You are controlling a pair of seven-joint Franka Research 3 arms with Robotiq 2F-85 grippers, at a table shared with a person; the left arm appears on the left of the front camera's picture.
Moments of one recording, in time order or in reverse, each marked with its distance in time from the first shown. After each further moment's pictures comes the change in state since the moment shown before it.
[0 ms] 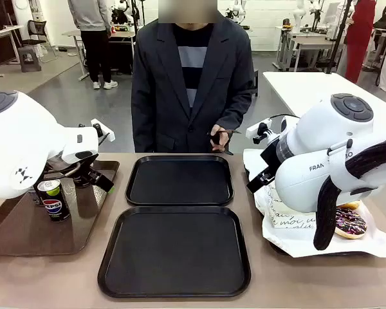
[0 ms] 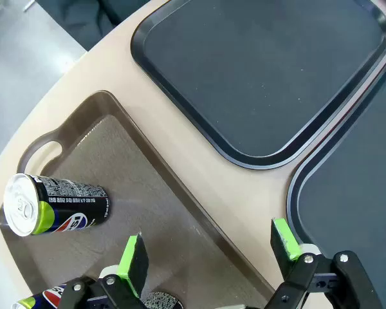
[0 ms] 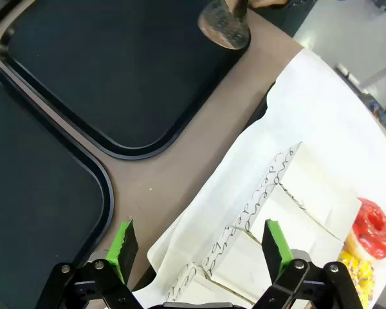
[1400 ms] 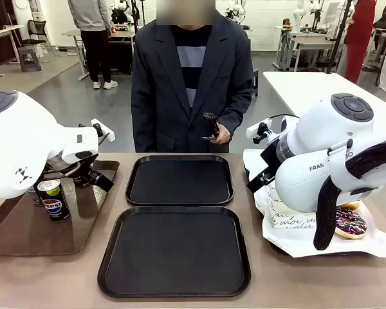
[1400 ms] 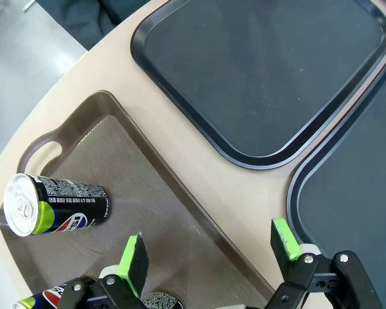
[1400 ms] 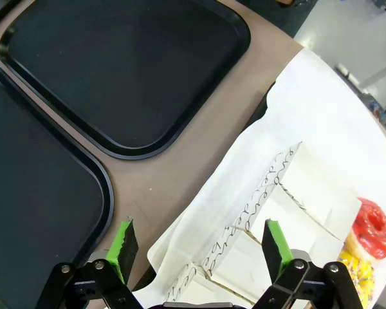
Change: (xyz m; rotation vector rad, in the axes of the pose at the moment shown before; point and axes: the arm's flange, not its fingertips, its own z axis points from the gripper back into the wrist) left arm 0.000 0.000 0.000 0.000 0.000 0.000; right arm 0.000 0.000 0.000 0.000 0.000 0.000
